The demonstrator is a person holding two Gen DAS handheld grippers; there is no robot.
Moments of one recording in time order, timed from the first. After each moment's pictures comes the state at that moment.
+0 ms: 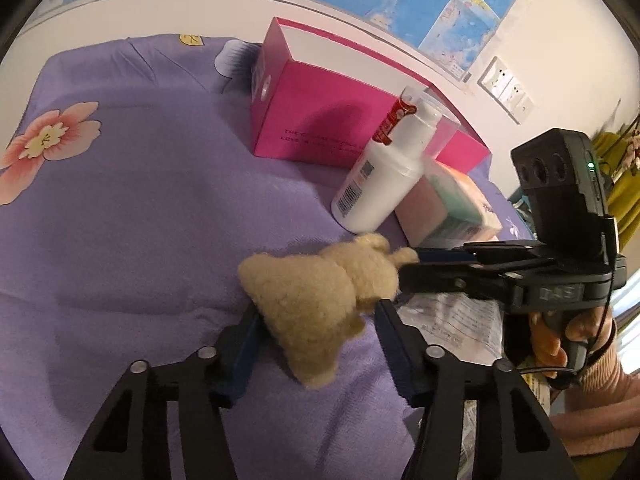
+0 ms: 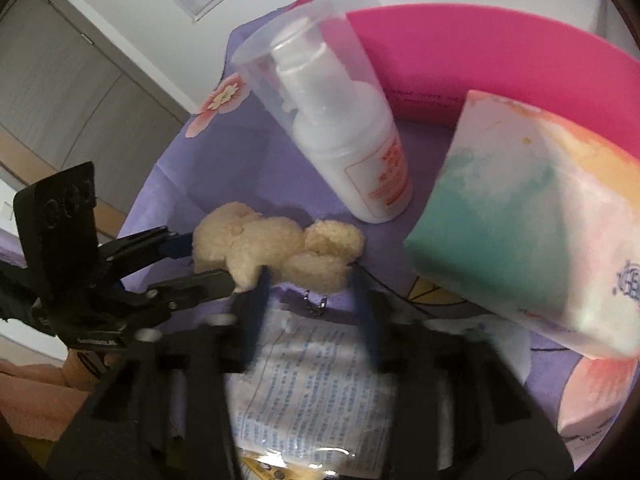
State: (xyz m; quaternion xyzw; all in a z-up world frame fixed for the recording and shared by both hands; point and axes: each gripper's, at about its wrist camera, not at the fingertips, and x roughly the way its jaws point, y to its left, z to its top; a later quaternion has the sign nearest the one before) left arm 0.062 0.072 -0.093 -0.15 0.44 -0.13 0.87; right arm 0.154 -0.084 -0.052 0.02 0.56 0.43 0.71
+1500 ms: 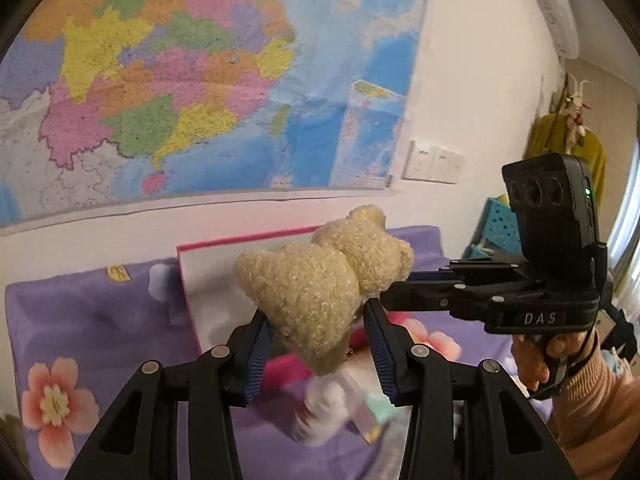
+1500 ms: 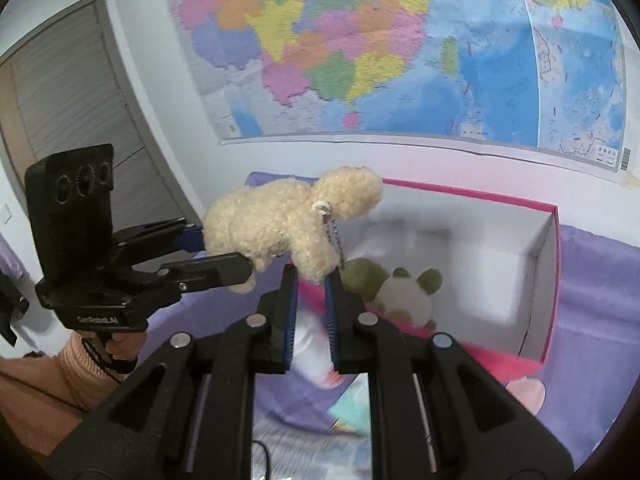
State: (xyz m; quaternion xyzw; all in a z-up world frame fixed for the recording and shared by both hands) left arm 0.149 0.041 0.059 -0.04 0.28 -0.21 0.94; right arm 0.199 -0.128 0.085 0.03 0.35 0.44 0.83
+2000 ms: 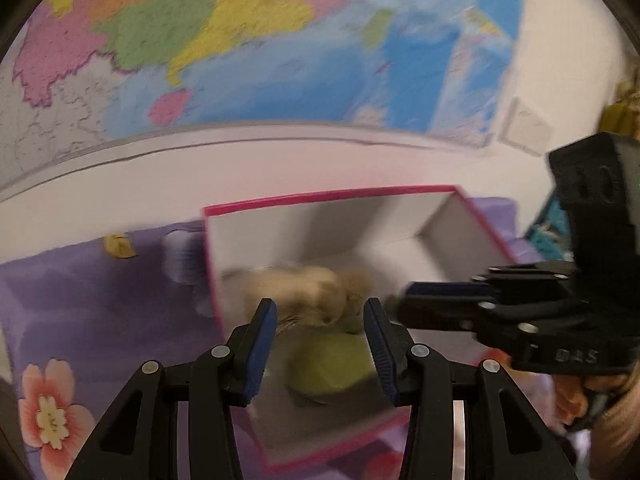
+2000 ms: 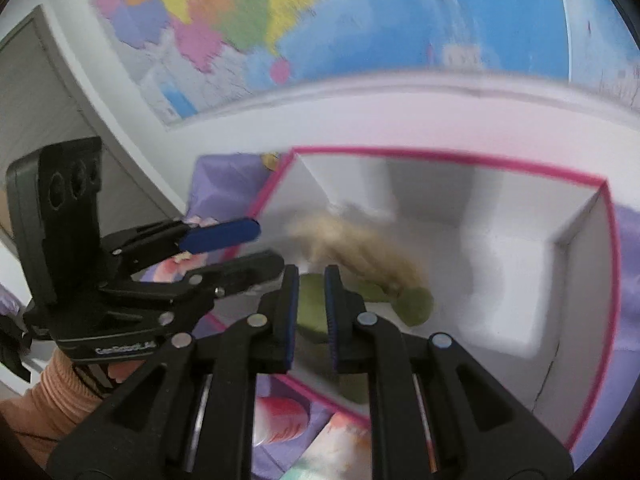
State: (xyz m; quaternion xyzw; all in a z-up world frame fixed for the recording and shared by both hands) left arm 0.260 0.055 -0.005 -0.03 0.38 -0.12 0.92; right arm 0.292 -0.087 0.016 0.05 0.45 0.40 0.80
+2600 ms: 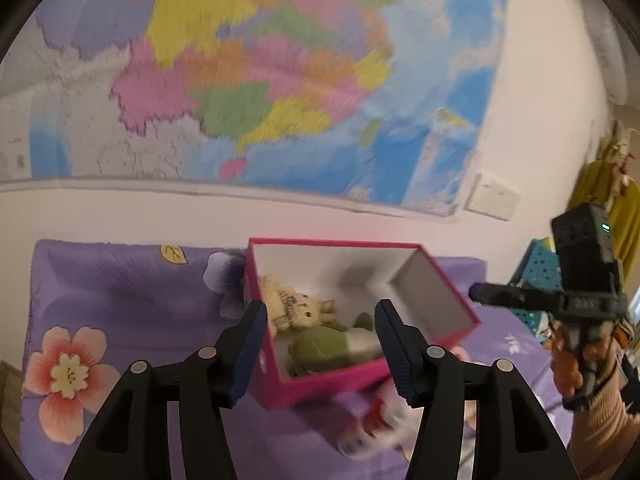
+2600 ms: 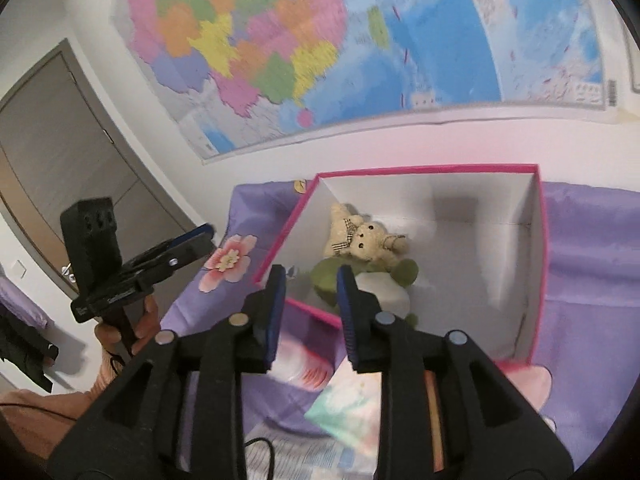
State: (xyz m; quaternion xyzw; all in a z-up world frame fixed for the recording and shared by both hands) left arm 0.141 0.098 0.042 -0.10 0.25 -0.13 0.95; right arm 0.227 -0.172 0.074 0.11 0.39 0.43 0.81
